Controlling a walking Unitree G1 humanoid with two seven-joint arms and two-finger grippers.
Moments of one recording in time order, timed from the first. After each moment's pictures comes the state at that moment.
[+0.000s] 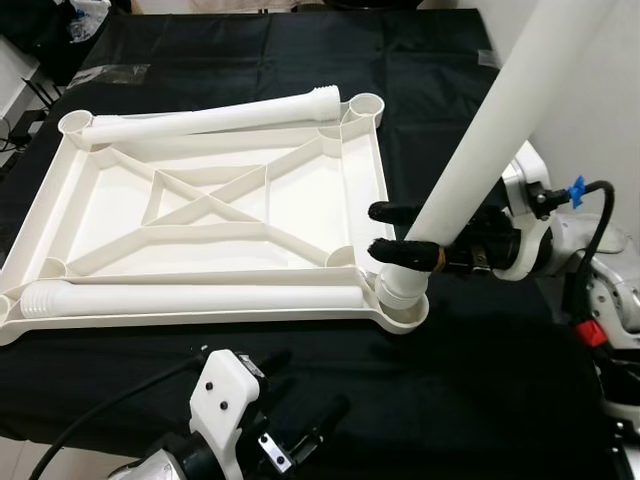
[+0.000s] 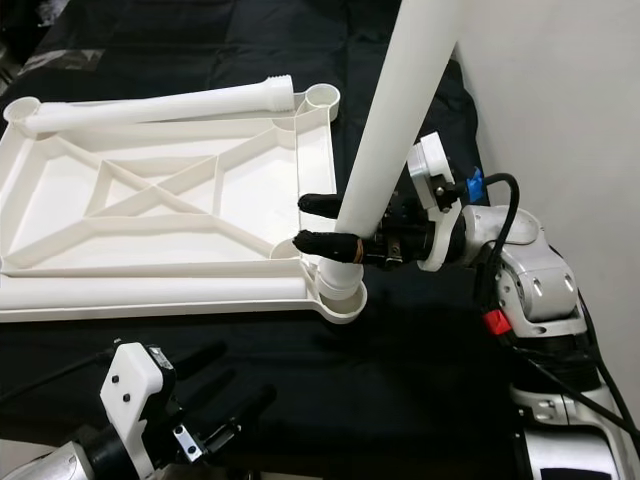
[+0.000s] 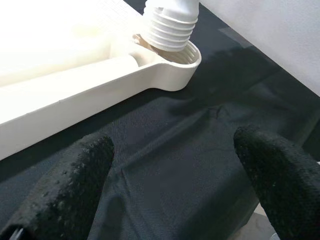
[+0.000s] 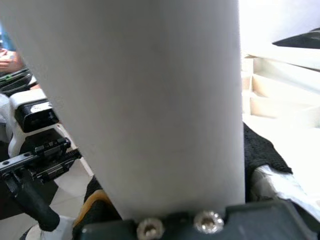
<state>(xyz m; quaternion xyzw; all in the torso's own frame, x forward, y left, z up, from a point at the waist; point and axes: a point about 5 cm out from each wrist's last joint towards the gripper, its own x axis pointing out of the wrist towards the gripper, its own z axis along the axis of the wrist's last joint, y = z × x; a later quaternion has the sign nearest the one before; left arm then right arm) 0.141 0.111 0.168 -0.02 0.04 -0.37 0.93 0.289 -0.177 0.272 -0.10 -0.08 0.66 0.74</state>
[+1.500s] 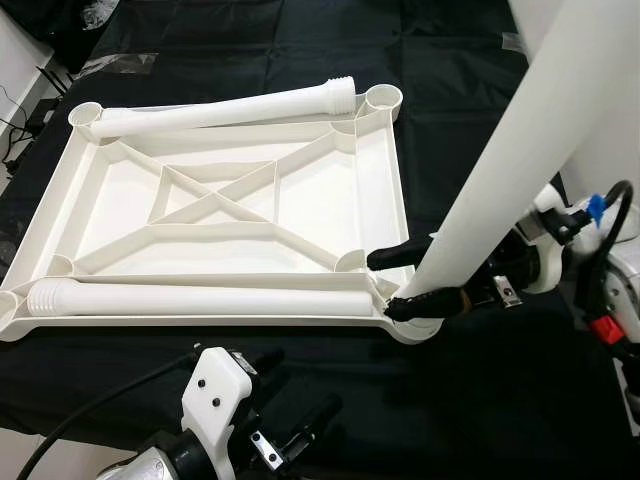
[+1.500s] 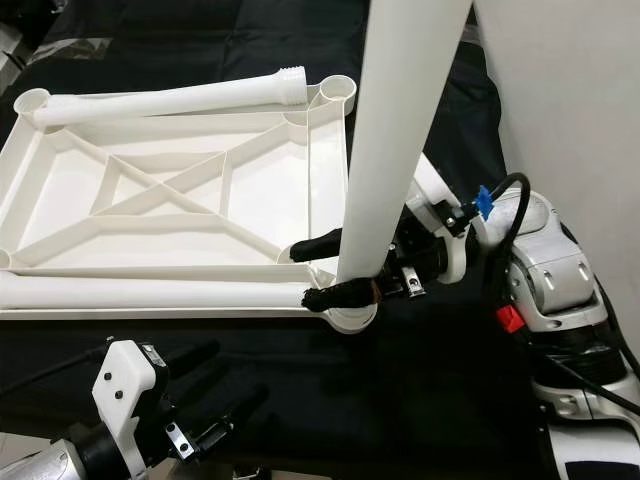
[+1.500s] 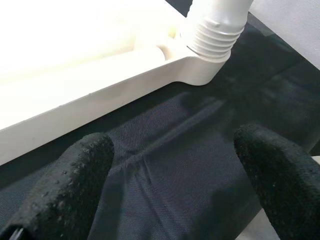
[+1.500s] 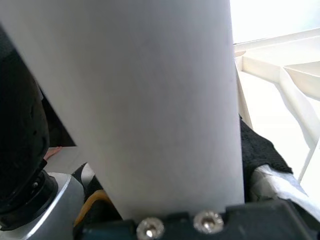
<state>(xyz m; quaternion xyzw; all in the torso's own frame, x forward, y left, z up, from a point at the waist) 0.144 0.117 0.169 -0.01 0.05 -0.36 0.93 0.267 -0.171 0.279 -0.18 -0.03 0.75 0.63</state>
